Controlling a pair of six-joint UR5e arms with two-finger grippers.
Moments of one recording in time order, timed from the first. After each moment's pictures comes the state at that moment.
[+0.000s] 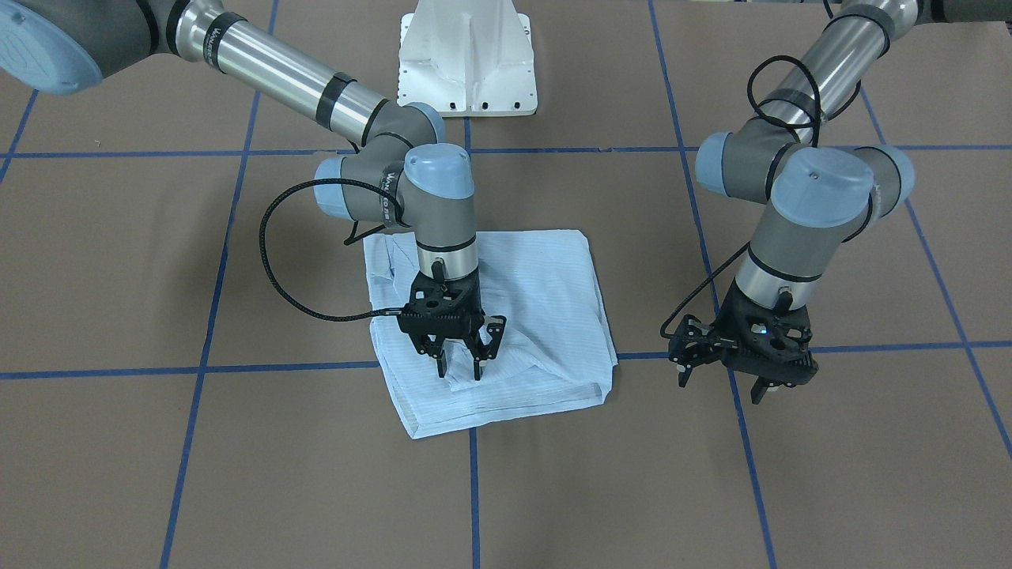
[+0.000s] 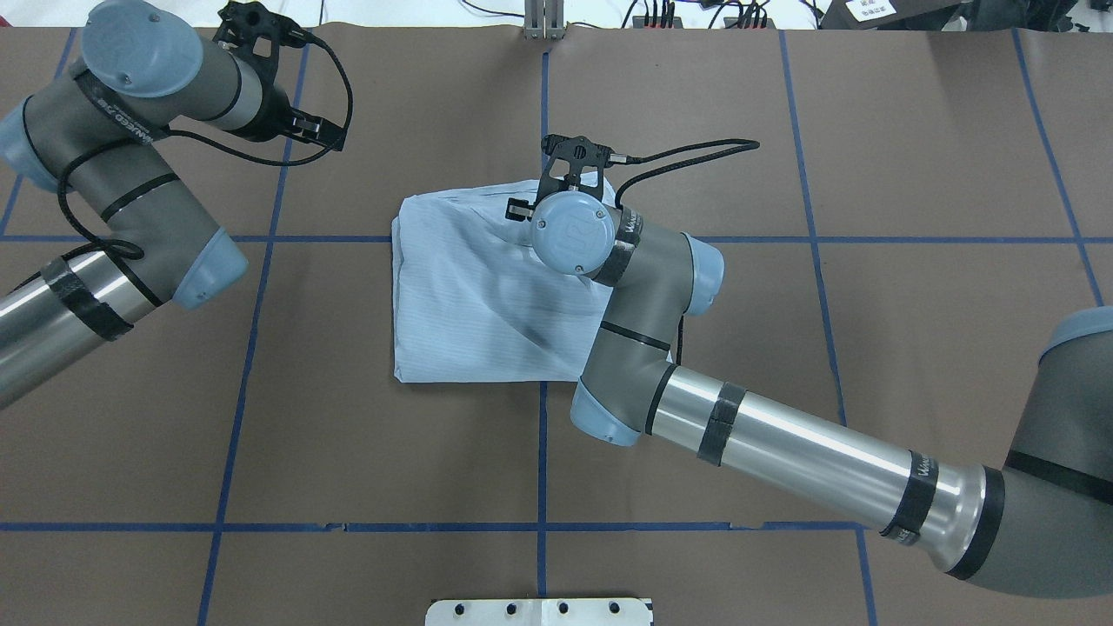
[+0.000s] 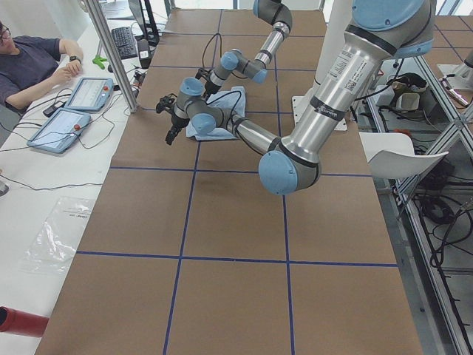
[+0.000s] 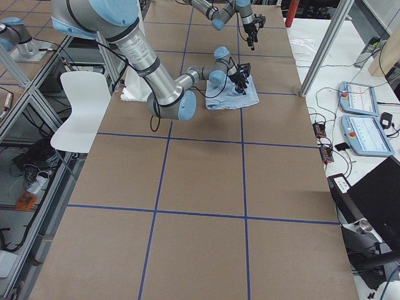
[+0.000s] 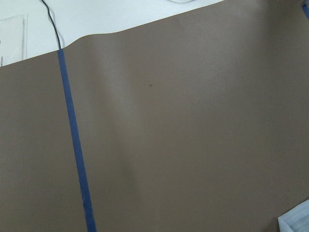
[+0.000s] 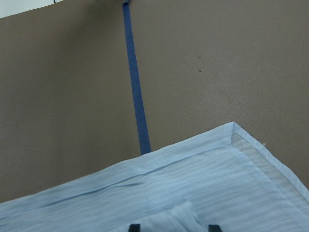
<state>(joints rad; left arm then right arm) -0.90 -2.13 -1.43 -2.07 -1.85 -0.68 0.52 -0.67 1.12 -1.07 1.39 1.42</state>
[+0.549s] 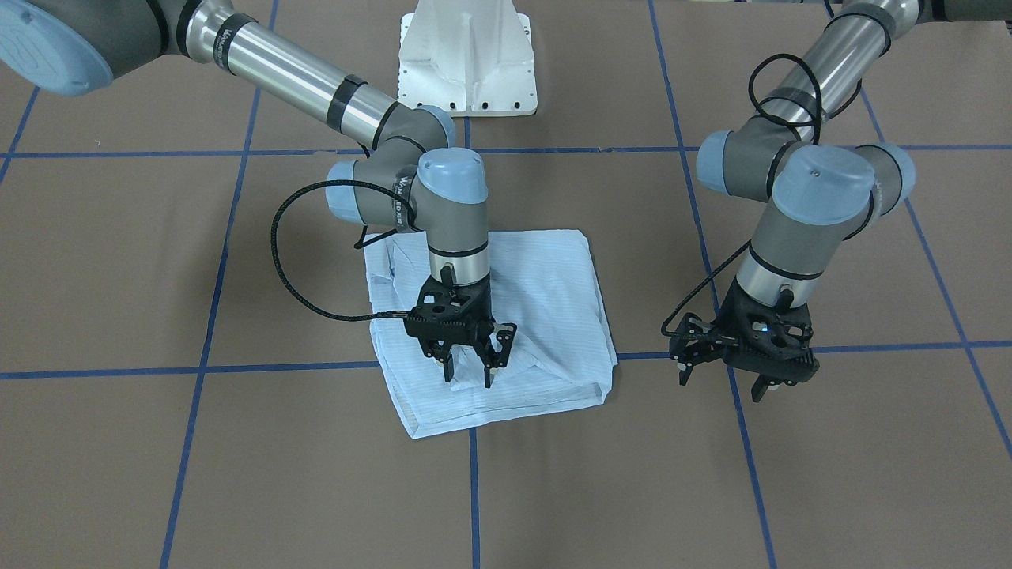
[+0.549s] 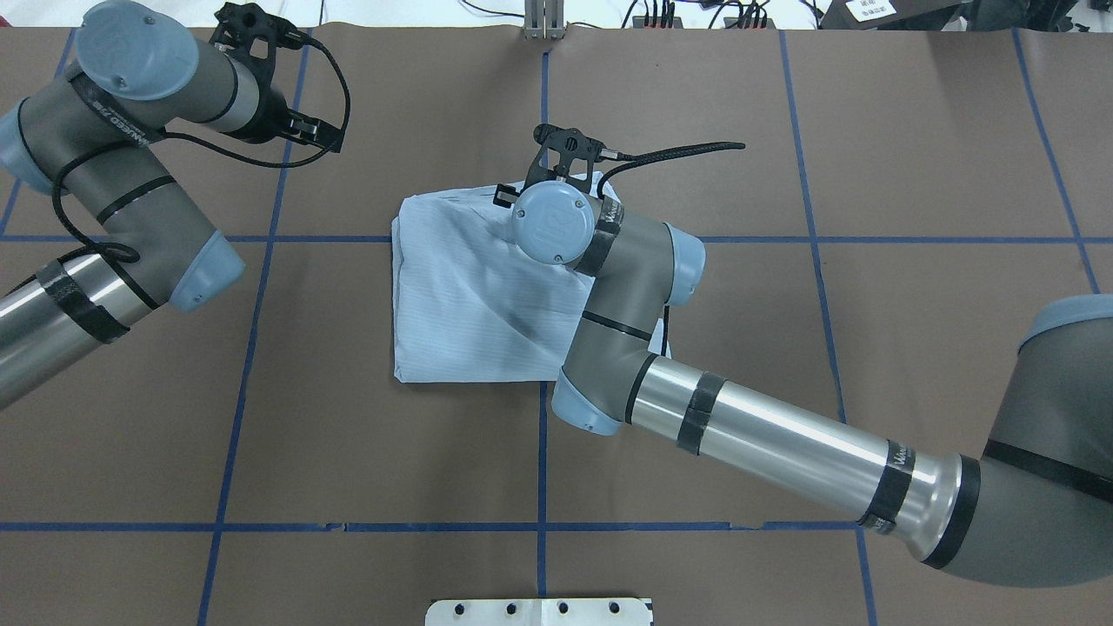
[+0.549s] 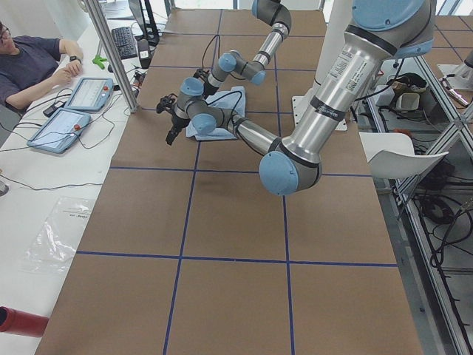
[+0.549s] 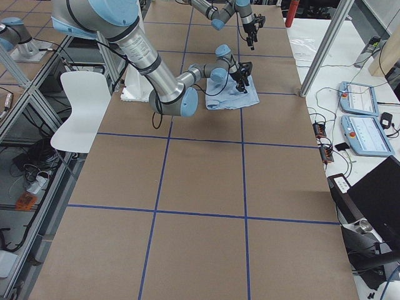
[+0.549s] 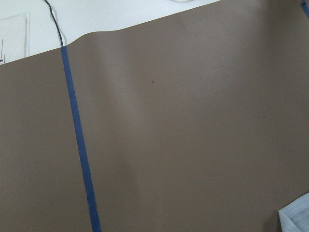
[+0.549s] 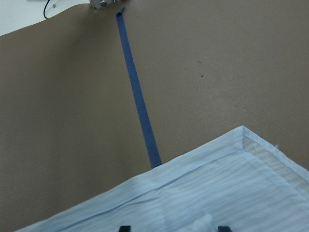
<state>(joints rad) -0.90 -2.13 -1.43 -2.07 -1.85 -0.68 0.53 -0.61 1.05 -1.07 1.38 1.52</state>
